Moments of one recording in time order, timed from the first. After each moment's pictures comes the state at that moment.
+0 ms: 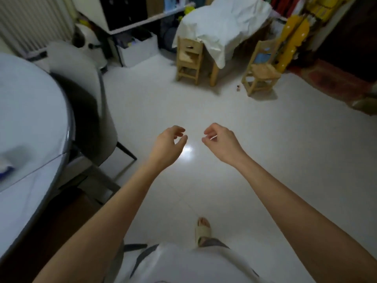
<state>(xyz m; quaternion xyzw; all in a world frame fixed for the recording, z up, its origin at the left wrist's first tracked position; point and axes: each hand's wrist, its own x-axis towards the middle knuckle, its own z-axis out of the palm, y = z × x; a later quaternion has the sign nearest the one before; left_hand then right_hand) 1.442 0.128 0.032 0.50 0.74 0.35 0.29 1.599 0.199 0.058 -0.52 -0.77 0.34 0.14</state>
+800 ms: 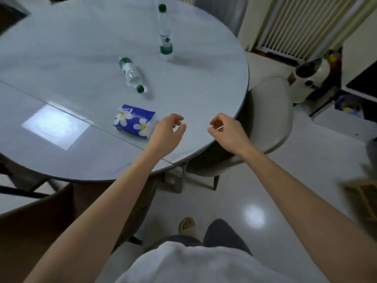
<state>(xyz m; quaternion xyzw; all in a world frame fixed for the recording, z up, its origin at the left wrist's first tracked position) 1.087 0.079 0.030 -0.06 0.90 0.42 0.05 1.073 0.263 0.052 0.04 -0.93 0.36 -0.09</state>
